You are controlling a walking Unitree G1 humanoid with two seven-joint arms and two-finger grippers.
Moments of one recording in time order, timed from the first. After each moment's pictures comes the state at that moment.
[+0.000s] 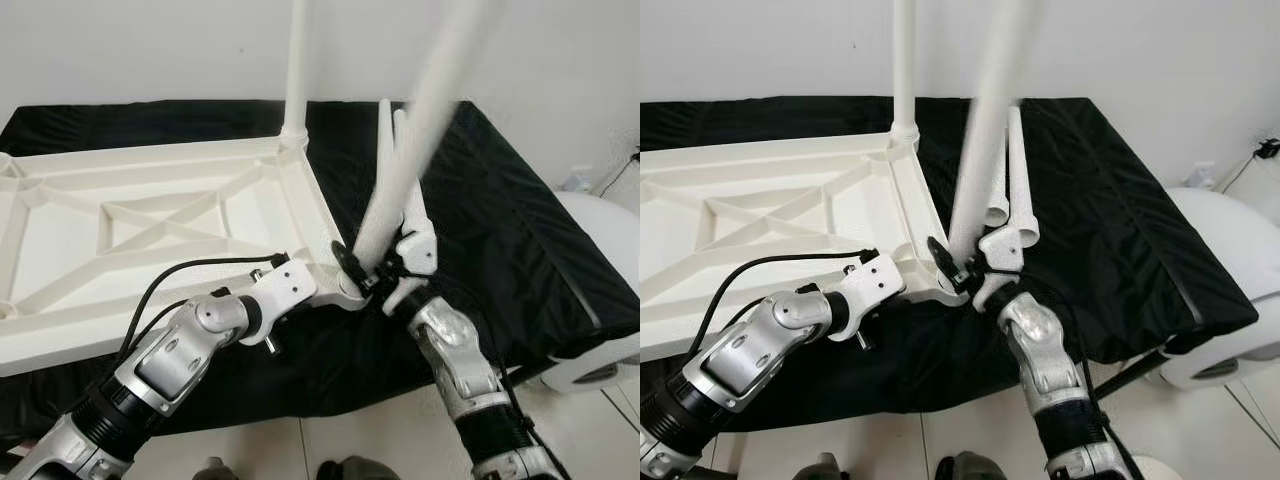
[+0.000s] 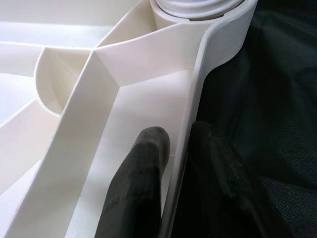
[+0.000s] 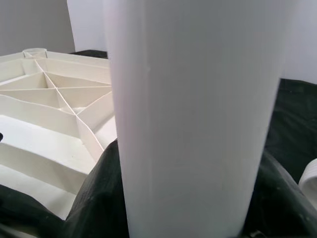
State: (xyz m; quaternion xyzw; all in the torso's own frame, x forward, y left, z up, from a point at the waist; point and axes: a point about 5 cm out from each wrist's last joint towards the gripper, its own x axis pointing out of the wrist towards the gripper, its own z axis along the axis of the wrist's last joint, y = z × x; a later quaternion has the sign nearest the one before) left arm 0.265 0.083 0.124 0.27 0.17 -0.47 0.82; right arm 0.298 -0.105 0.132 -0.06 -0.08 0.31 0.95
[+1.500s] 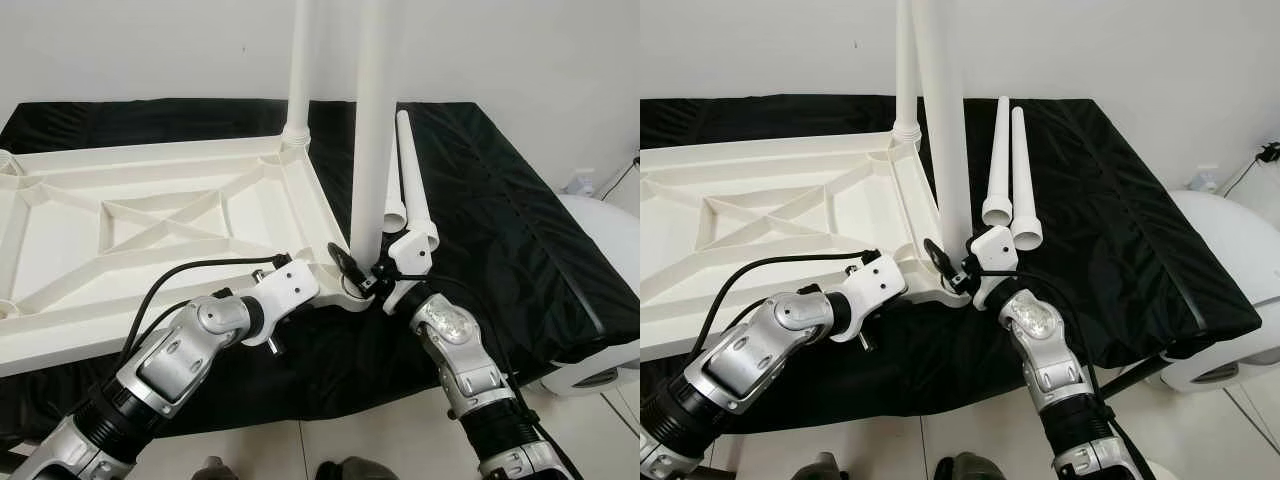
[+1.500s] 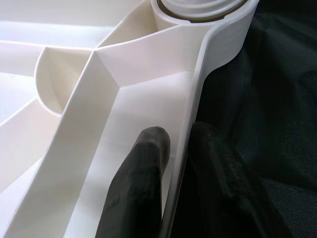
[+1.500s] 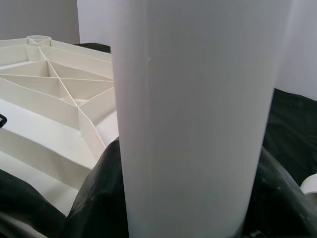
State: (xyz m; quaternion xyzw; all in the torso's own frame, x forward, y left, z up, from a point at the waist) left arm 0.263 0.080 0.124 0.26 0.17 -0.48 0.82; right arm 0.290 -0.109 0.127 -0.10 -0.09 0.31 0.94
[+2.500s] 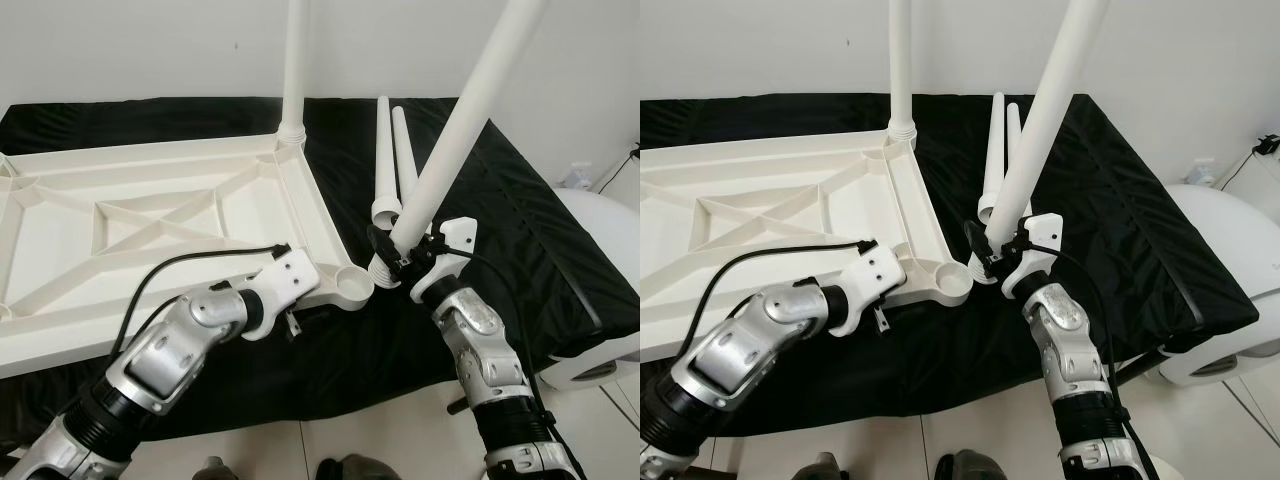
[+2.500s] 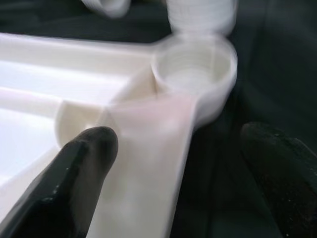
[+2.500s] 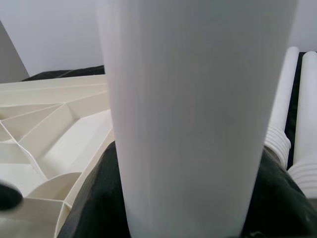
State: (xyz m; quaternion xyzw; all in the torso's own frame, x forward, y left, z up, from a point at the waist) left arm 0.266 0.082 0.160 0.18 0.12 -0.50 0.84; right arm 0.306 -0.145 0.143 0.03 -0.08 0.24 0.97
